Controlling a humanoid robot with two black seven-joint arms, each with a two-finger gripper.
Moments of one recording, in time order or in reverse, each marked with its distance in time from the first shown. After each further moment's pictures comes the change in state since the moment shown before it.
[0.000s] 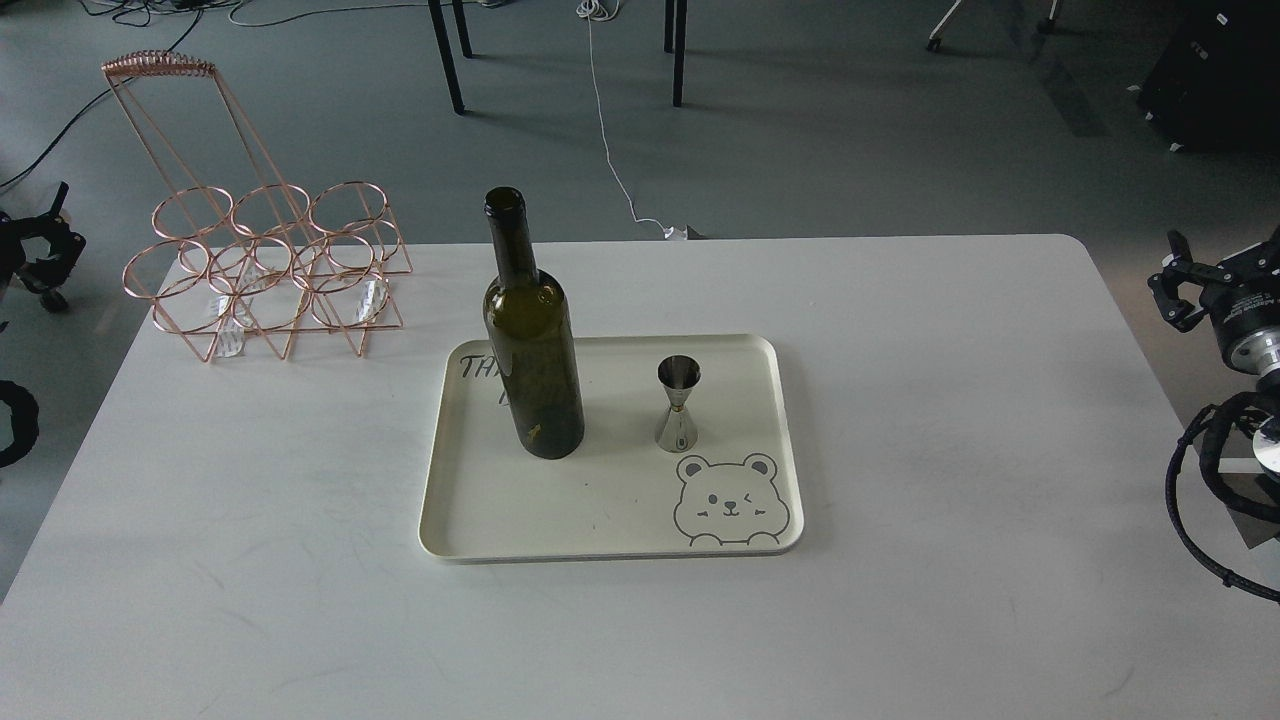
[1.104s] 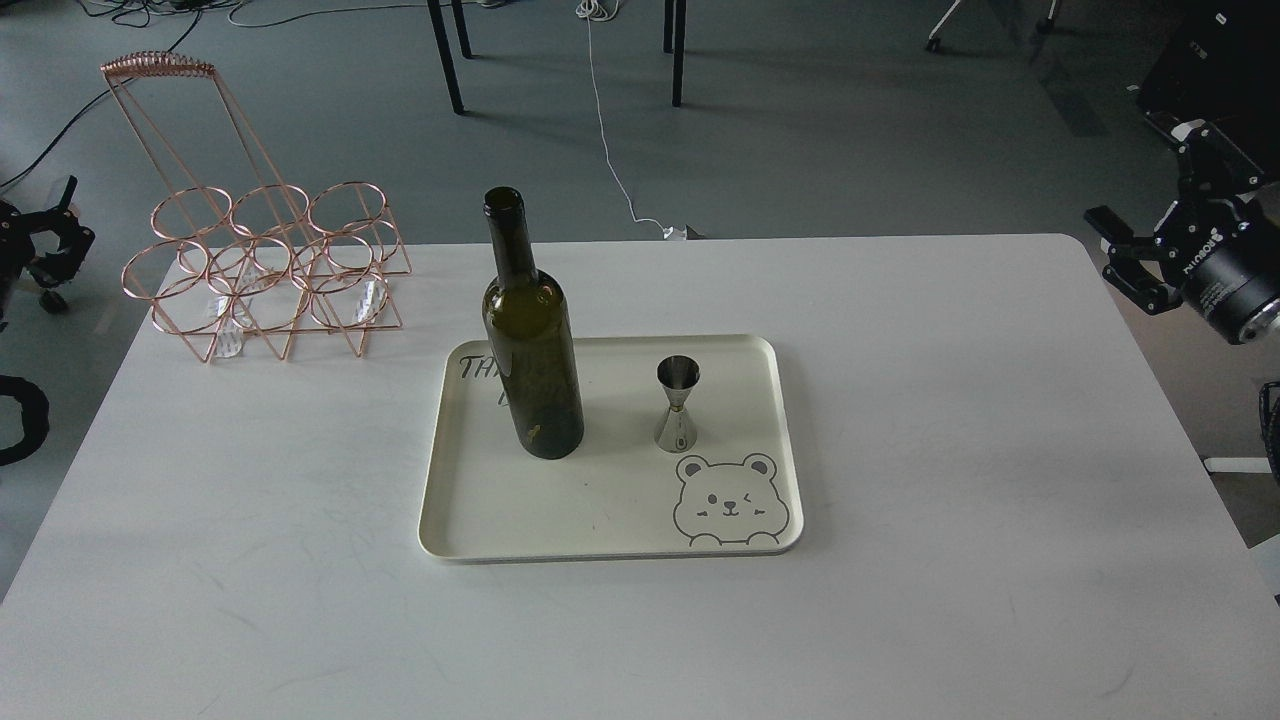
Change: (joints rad) left arm -0.008 -0.013 -0.001 -0.003 0.006 0.000 -0.009; right arm 0.000 -0.426 0.000 0.830 -0.807 -0.304 0.000
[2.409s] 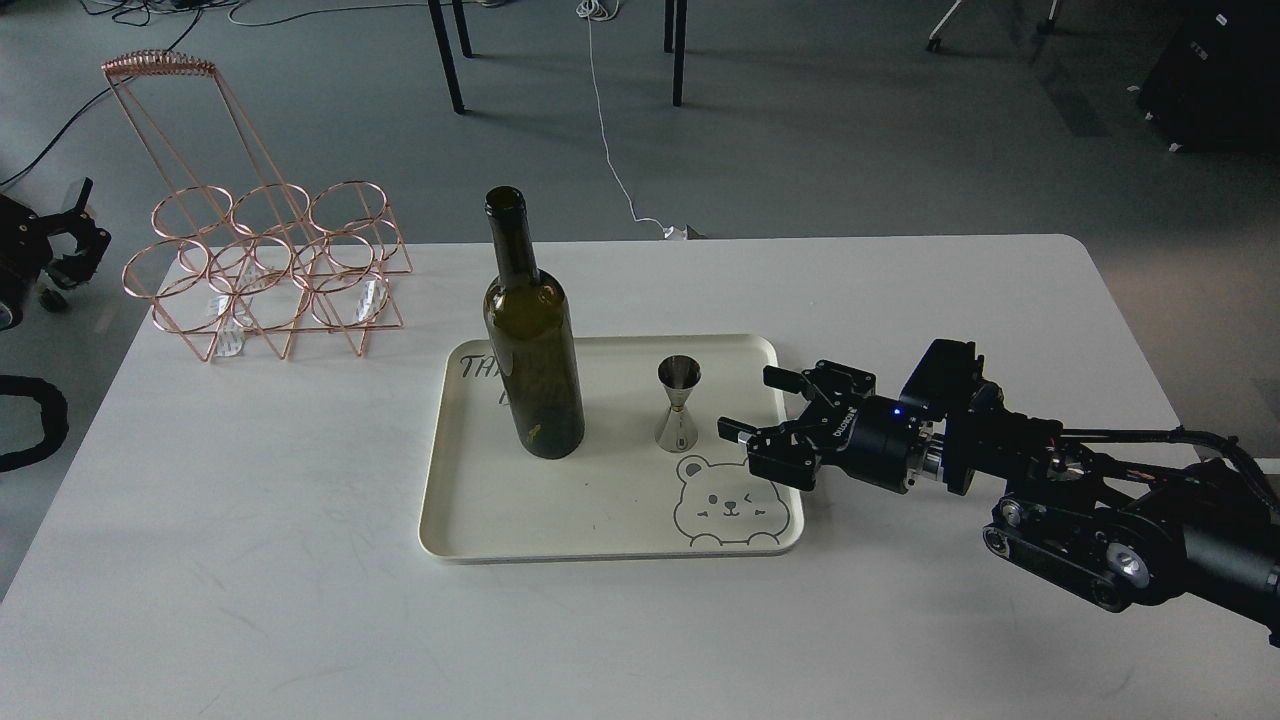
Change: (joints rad) left arm 0.004 -0.026 -0.010 0.002 -0.009 0.000 -0.008; right arm 0.043 0.572 -0.269 -0.281 -1.483 -0.495 0.000
